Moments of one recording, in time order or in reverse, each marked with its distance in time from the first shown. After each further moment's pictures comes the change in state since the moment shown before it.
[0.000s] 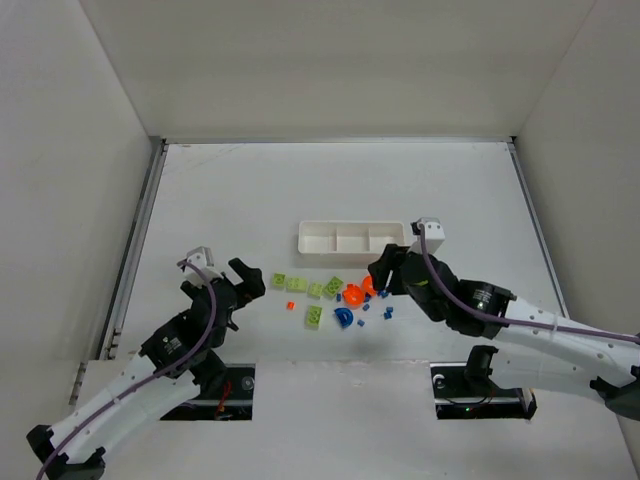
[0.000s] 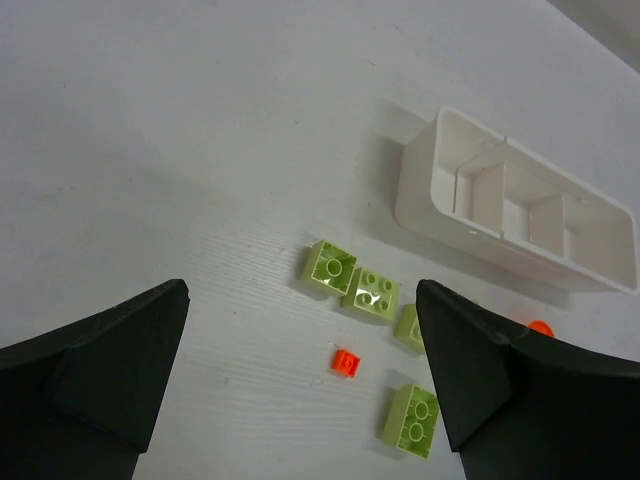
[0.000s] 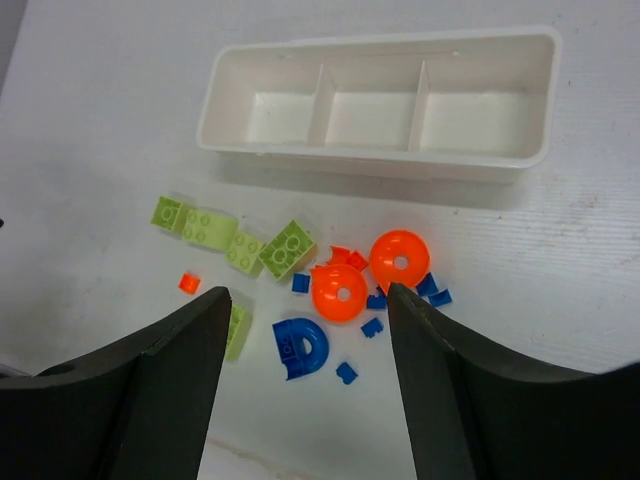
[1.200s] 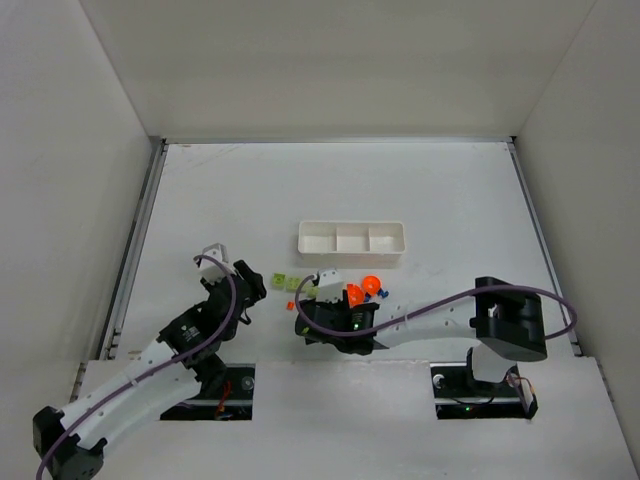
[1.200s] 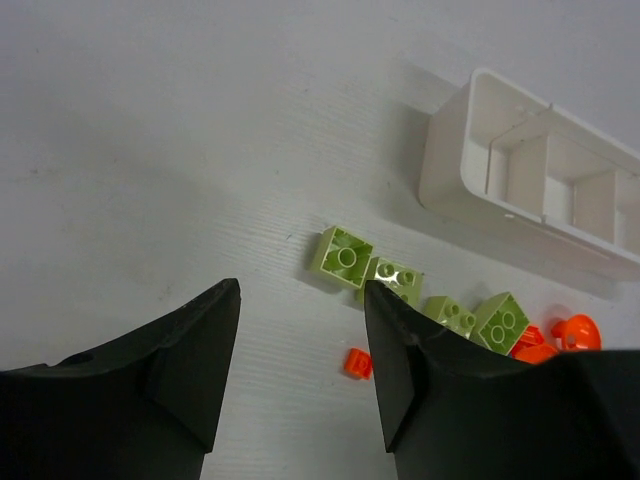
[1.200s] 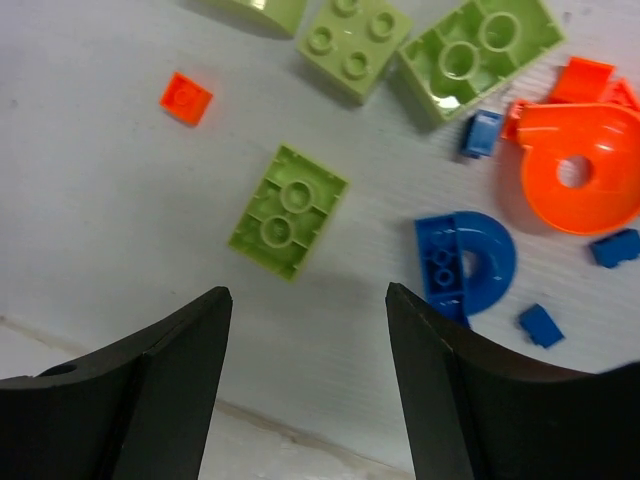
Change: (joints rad) left arm 0.018 0.134 -0.042 0.108 0.037 0.004; right arm 0.300 0.759 0.193 0.083 -0.035 0.204
